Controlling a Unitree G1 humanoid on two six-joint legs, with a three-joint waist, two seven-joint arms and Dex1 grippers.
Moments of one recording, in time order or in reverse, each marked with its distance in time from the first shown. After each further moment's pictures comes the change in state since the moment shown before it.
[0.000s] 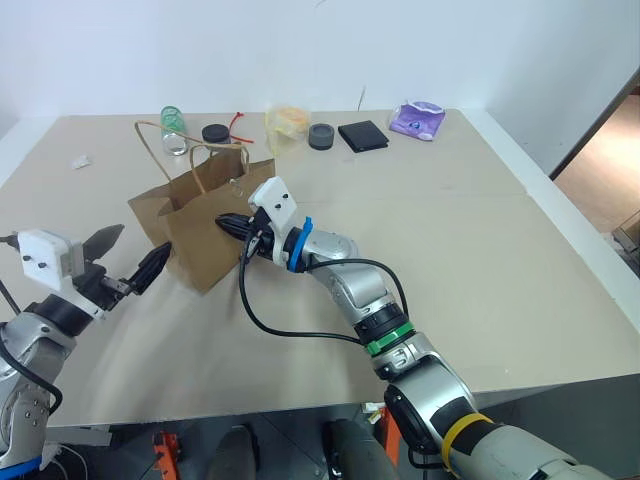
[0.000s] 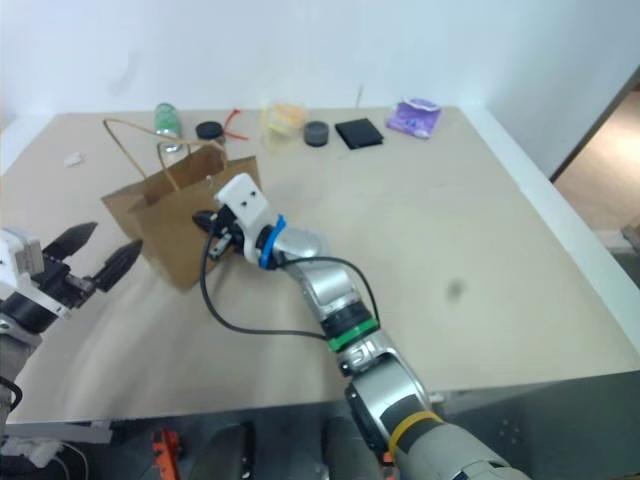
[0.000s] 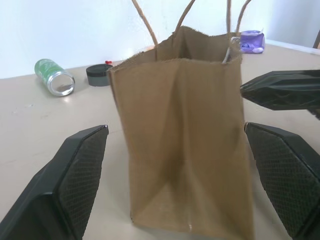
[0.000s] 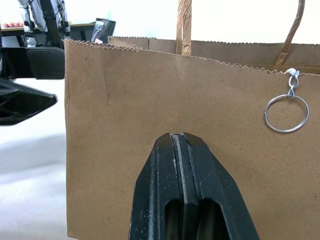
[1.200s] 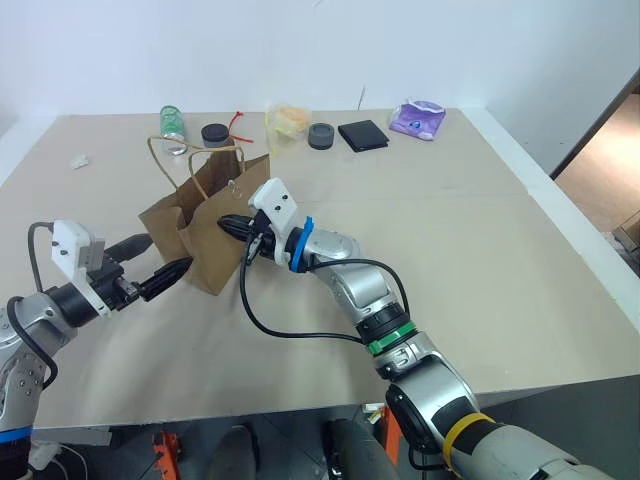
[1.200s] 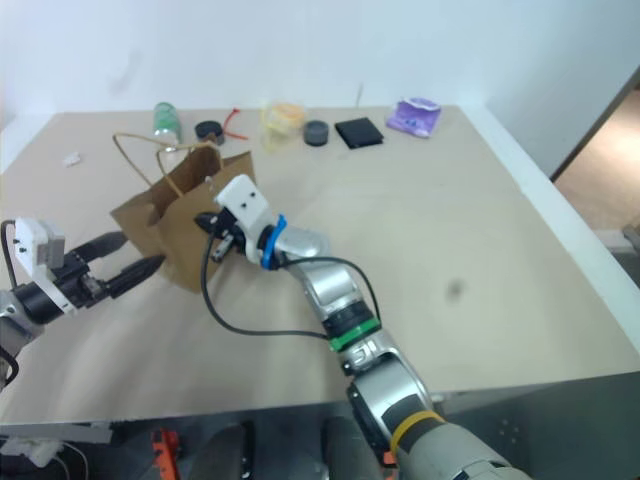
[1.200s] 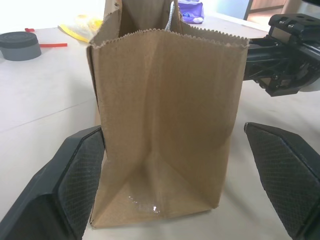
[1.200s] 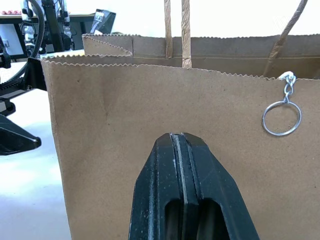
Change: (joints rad) left arm -0.087 0.109 -0.062 0.127 -0.037 0.112 -0.258; right arm 0.000 -0.009 0.003 -0.008 -0.037 -0.001 0.023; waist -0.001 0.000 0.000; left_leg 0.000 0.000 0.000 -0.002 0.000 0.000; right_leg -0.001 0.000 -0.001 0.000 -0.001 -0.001
